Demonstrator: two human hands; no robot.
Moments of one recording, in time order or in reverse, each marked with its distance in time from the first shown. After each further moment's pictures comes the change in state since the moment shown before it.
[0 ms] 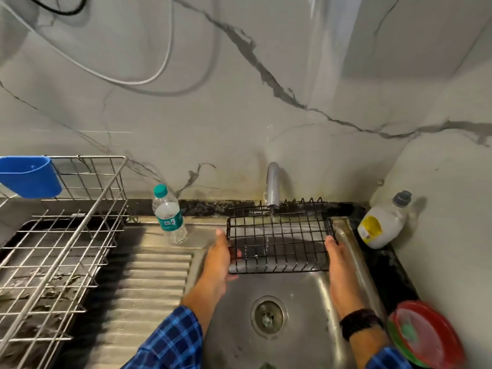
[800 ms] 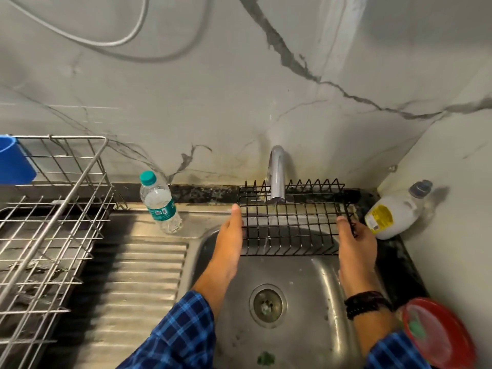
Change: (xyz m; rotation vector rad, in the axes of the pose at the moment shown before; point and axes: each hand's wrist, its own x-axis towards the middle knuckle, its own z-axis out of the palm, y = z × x) left_hand 0.042 -0.003 0.026 0.100 -0.124 0.127; right_hand 0.034 -0.009 0.012 -0.228 0.316 -0.022
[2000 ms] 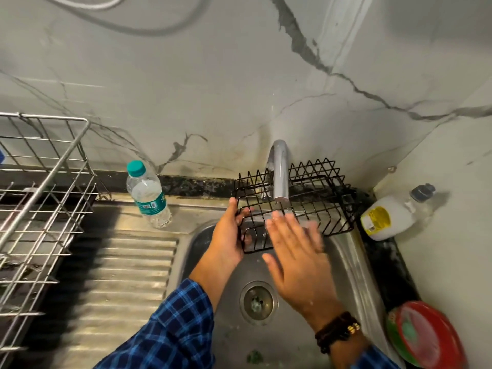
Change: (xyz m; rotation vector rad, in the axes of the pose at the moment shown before) left_hand 0.041 -0.006 0.012 -0.529 -0.139 -0.253; right_hand -0.056 0.010 0.022 -1.204 -0.451 -1.144
